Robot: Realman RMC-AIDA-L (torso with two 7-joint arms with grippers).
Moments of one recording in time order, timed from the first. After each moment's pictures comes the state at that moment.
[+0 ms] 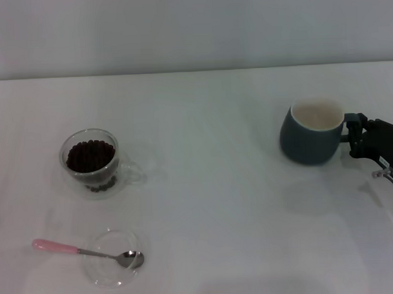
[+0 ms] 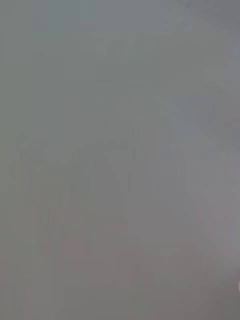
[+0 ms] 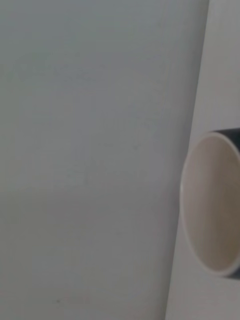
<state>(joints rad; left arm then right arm) -0.11 -2.08 0.31 0.06 -1.94 -1.59 2.33 0.38 2.02 -2.14 -0.23 0.55 -0.82 0.22</state>
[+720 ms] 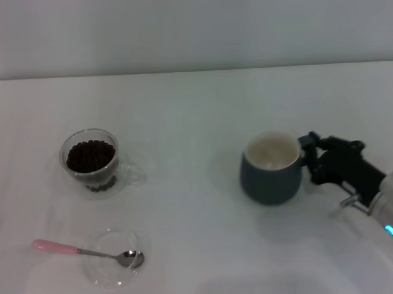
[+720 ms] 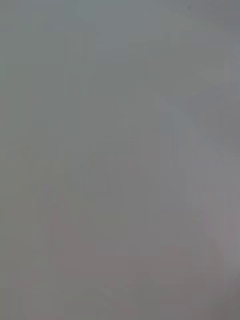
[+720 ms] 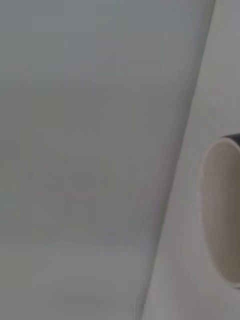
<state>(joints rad) -0.12 -2.07 0.31 0.06 -1.94 -1.59 2.33 0.34 2.01 -2.38 -0.29 0.55 -0.95 0.22</state>
